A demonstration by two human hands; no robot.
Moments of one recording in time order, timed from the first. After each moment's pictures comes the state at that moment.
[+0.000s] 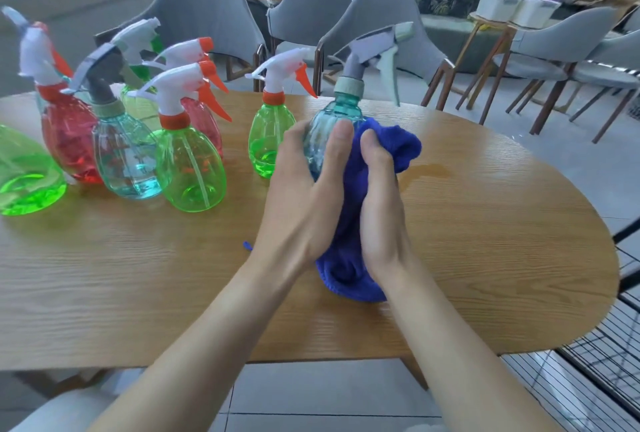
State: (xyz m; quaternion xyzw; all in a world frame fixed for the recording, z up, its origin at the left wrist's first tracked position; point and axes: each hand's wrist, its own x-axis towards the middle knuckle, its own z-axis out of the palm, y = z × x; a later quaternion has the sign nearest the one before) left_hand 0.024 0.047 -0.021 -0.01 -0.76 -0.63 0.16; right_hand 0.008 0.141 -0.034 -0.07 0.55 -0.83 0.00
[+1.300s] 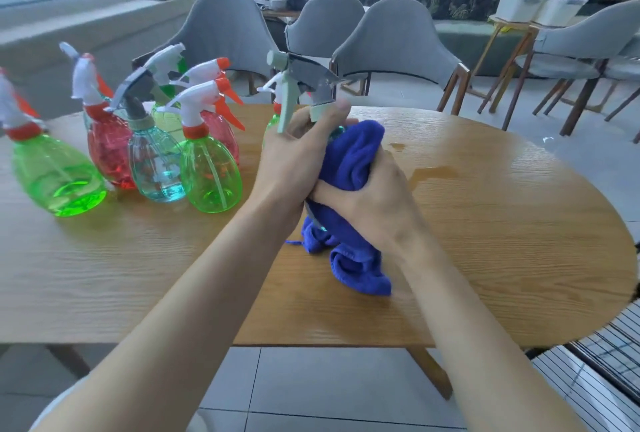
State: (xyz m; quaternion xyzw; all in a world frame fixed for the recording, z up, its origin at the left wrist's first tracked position) left_hand 0.000 0.039 0.010 0.03 -0.63 -0.77 0.10; right_hand 0.002 0.161 -0.026 -0.16 0.79 -0.58 -0.08
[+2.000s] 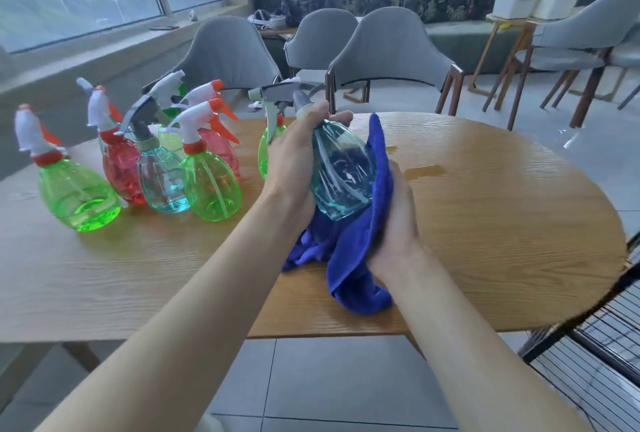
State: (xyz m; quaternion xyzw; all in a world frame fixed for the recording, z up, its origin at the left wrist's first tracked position) left_hand -0.006 0.065 0.012 0.03 -0.52 -0.85 0.05; right_hand 0.015 0.175 -0.040 -0.03 0.34 -0.93 0.13
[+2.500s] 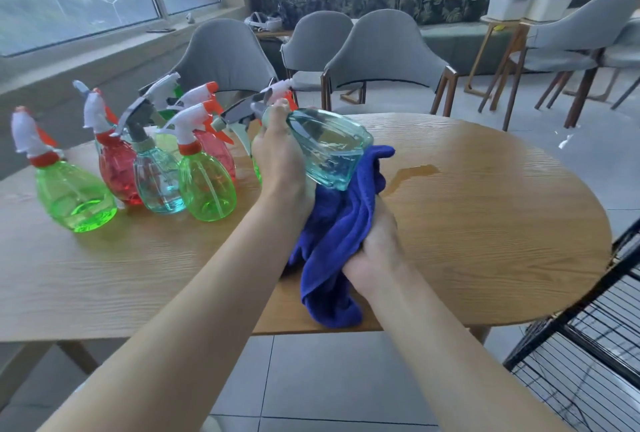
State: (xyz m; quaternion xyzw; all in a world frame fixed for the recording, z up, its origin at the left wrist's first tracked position) left_hand -0.014 0.075 0.021 0.16 -0.45 -0.86 0.20; right_hand 0.029 0.163 -0.046 0.08 0.35 -0.92 0.13
